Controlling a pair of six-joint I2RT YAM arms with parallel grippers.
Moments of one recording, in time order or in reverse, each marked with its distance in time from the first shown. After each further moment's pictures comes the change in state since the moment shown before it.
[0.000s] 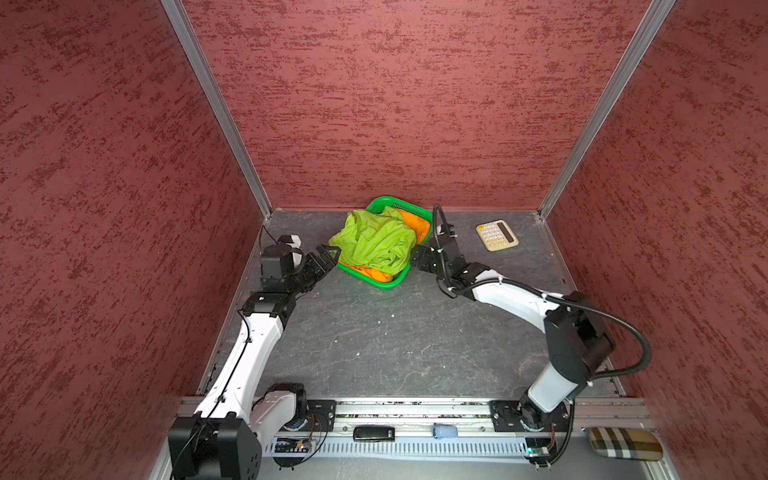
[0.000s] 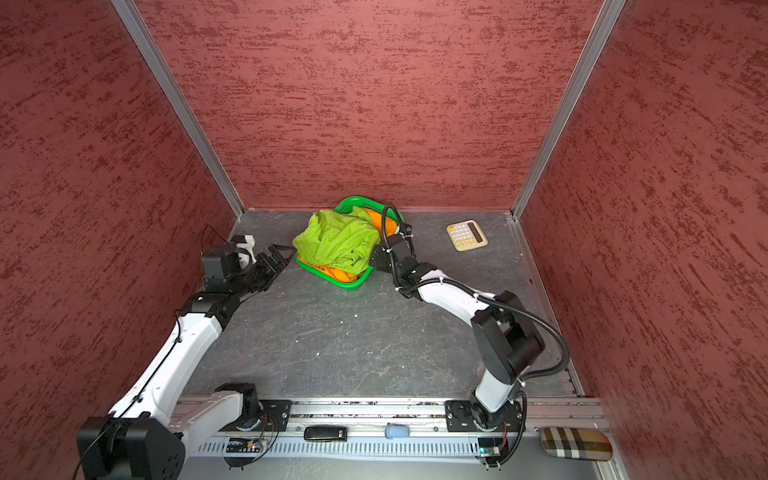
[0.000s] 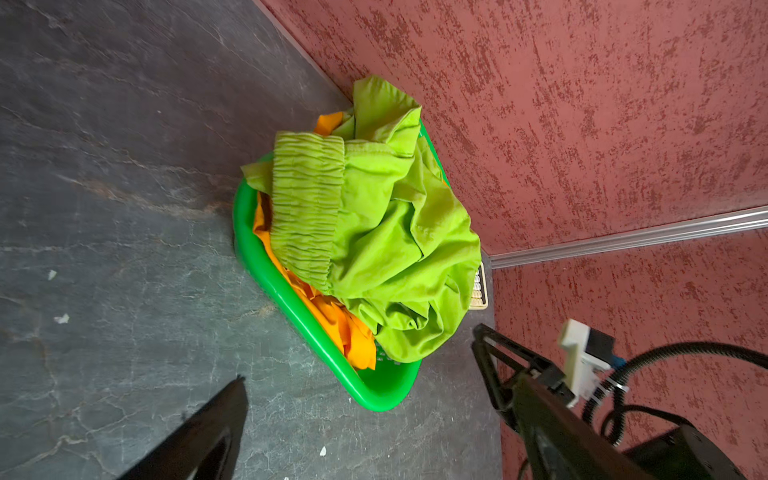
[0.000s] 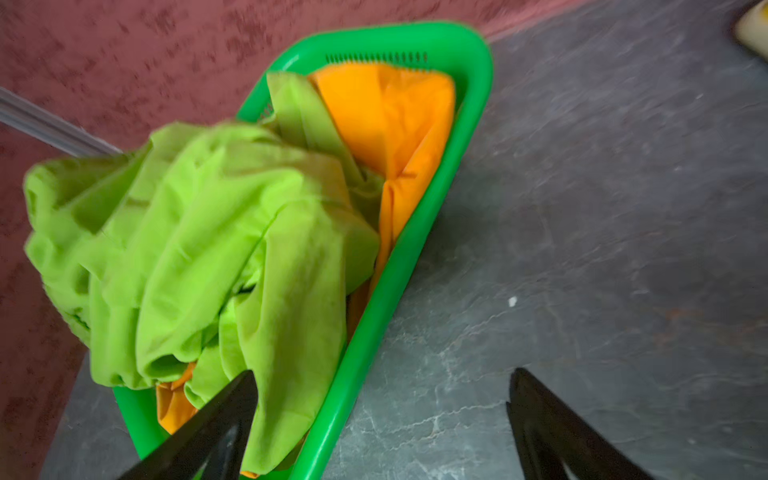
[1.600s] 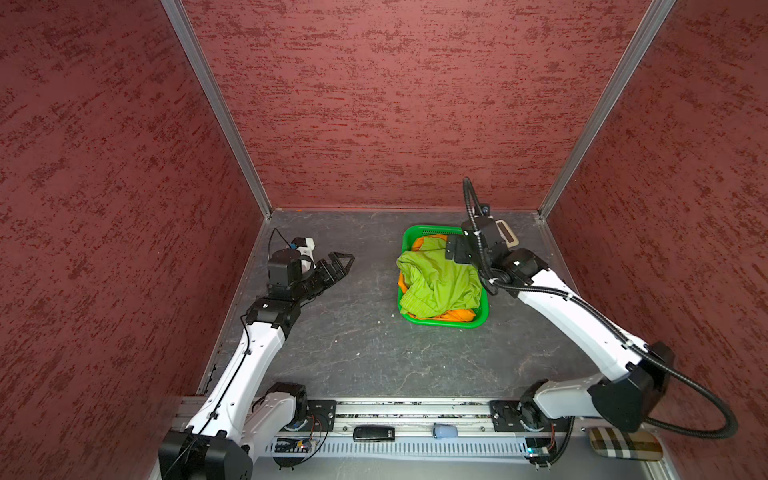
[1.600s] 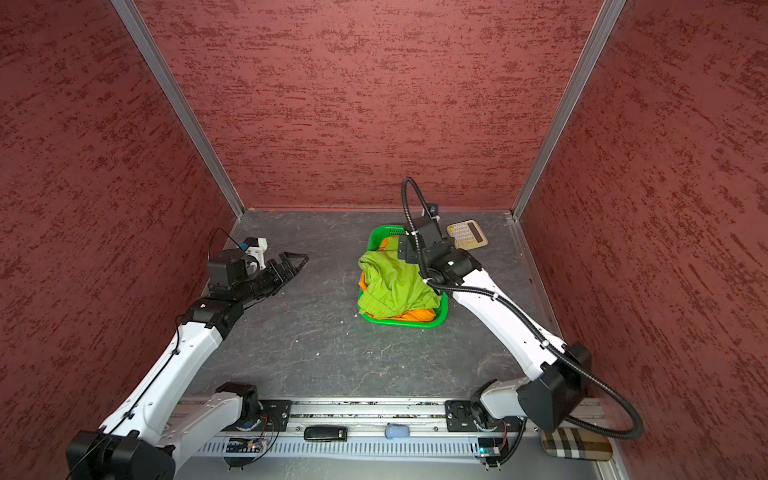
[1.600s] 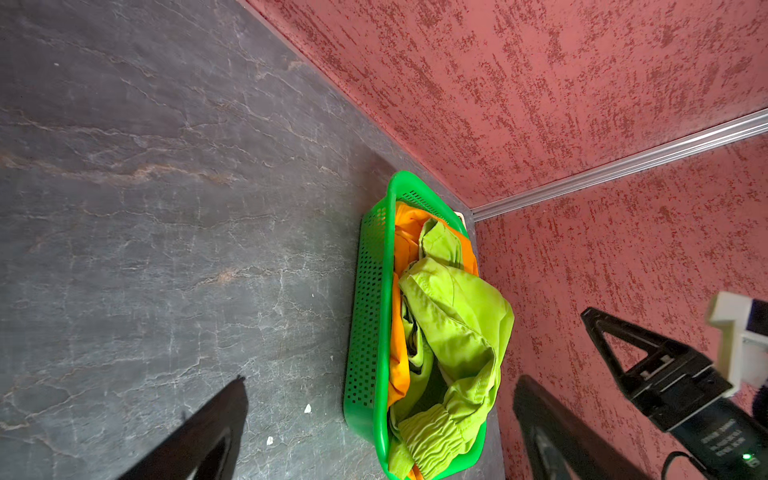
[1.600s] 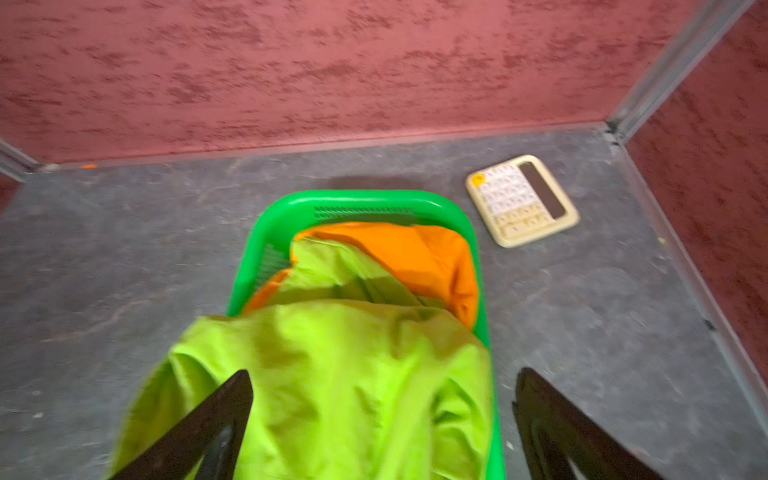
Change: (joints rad) left arm -0.090 -0.067 -0.021 -0.021 0.024 0.037; right arm 0.005 -0.261 0.268 -0.558 0.245 -0.272
